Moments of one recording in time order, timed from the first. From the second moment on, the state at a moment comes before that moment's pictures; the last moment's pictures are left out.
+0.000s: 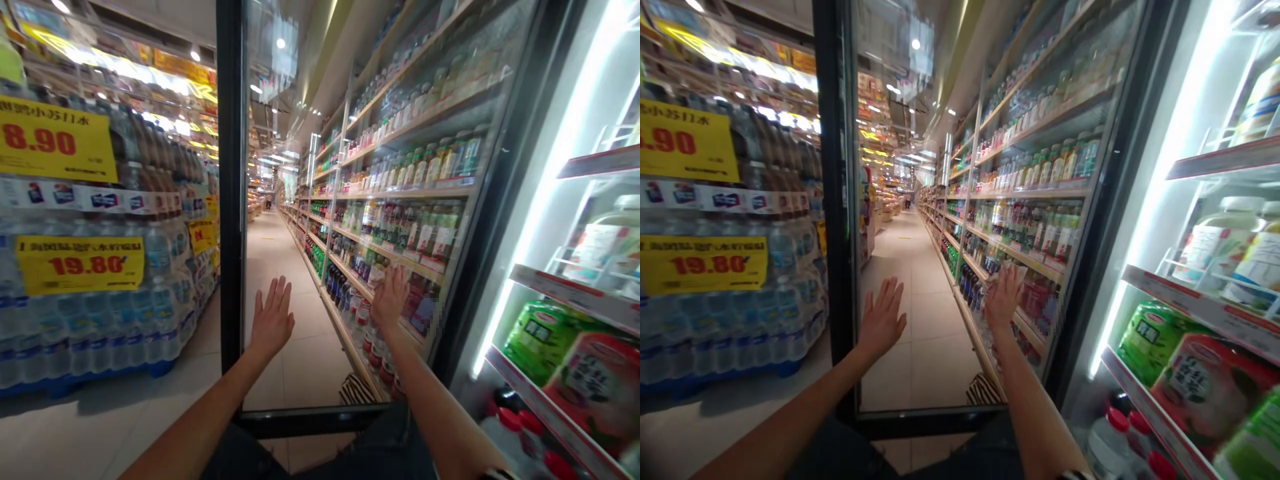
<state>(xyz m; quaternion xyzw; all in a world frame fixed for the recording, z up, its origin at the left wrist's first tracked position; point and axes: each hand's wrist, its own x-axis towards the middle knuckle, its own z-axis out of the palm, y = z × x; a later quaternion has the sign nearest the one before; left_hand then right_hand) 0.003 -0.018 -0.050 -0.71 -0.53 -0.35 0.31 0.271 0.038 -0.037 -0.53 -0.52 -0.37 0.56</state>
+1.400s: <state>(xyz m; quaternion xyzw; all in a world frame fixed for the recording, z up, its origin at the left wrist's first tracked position) 0.036 -0.011 -0.028 -0.71 -0.50 -0.35 0.34 0.276 0.039 -0.022 -0.54 -0.51 -0.33 0.59</state>
